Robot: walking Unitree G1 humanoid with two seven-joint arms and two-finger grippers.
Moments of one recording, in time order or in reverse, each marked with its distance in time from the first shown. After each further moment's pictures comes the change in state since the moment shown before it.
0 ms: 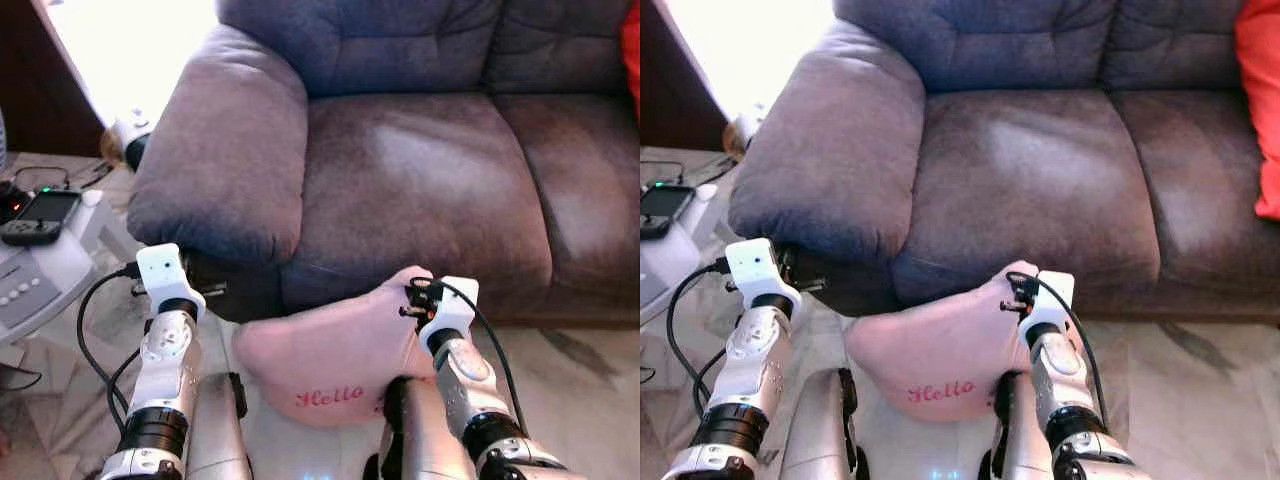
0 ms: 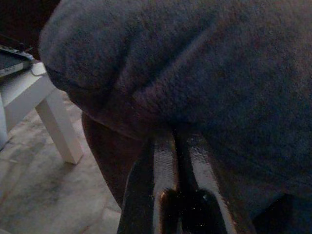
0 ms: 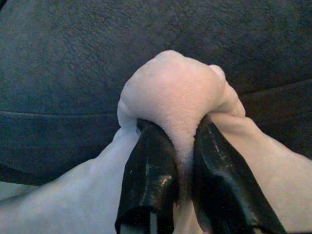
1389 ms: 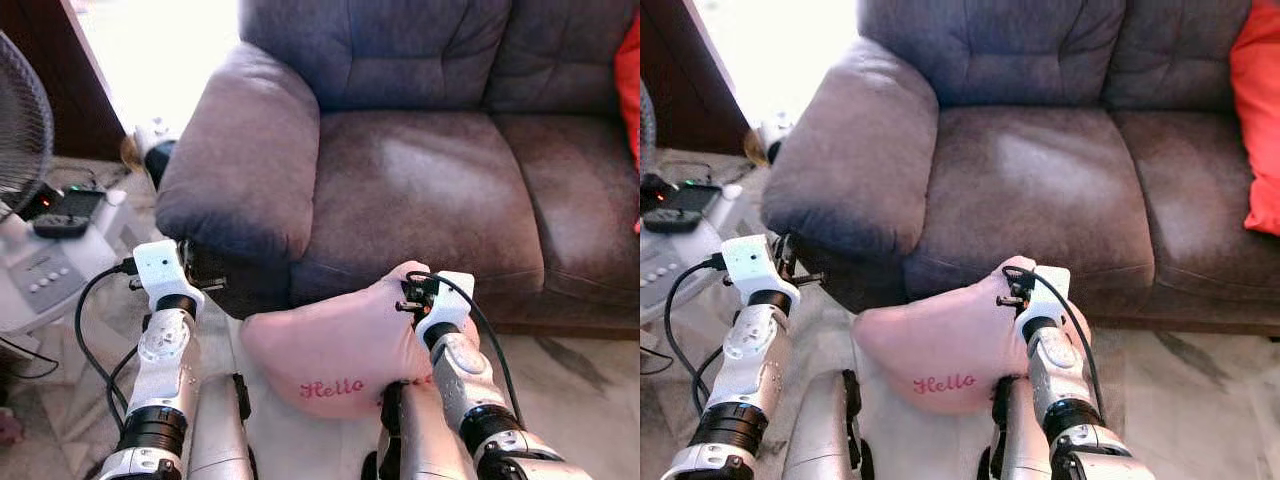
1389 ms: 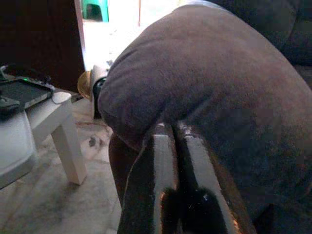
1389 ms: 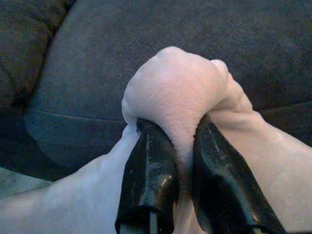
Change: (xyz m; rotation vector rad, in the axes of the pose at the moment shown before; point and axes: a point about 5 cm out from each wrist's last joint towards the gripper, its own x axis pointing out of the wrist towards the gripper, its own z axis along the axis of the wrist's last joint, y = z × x) left arm 0.000 -0.002 0.007 -0.002 -0.070 -0.032; right arm 0.005 0.005 0.006 -0.004 -0.003 0.017
